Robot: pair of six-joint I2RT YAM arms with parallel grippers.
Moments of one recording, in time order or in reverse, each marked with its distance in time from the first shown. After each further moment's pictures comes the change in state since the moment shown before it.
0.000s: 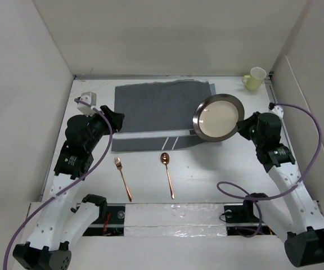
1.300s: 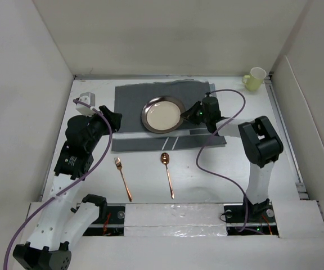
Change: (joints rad) left arm 0.000 -0.004 -0.005 -0.004 -0.053 0.014; right arm 0.232 1.101 0.317 0.744 -0.352 0.261
